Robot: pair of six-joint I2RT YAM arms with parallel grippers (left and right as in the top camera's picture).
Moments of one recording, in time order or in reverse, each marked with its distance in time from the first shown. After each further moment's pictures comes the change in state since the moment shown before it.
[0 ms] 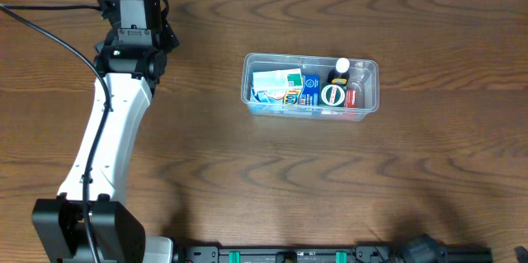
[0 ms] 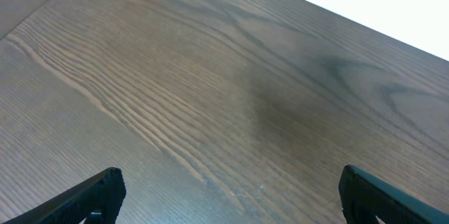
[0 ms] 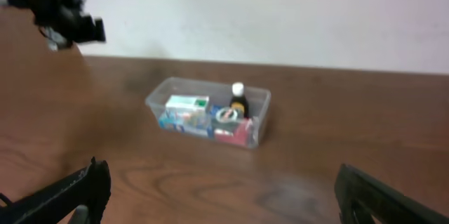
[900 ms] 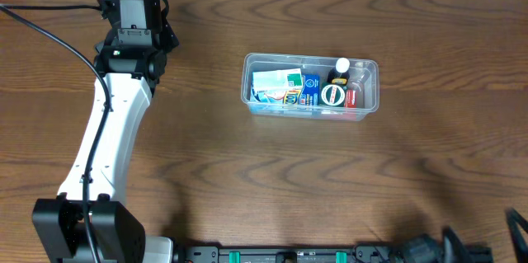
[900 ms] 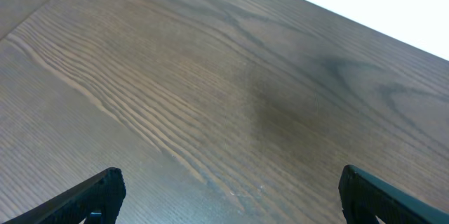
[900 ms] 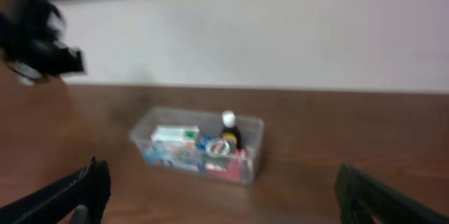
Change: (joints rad) left arm 0.000 0.000 0.000 -0.001 0.000 0.000; right arm 0.000 -0.007 -0.235 0.270 0.068 0.016
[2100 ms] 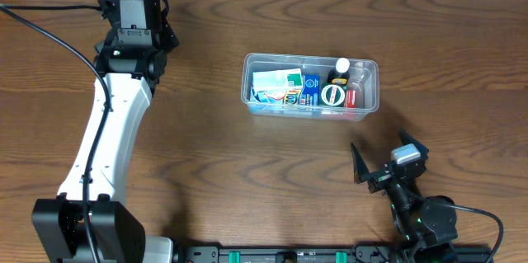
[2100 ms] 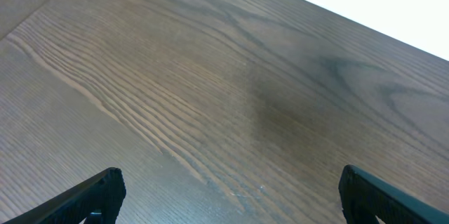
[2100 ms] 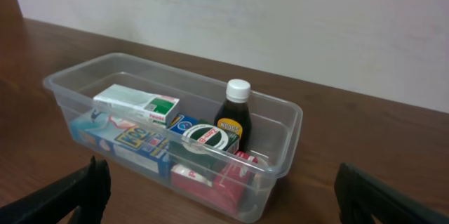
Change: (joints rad) left arm 0.000 0.000 0.000 0.000 0.000 0.000; right arm -0.098 -0.094 -1.171 1.118 -0.178 -0.238
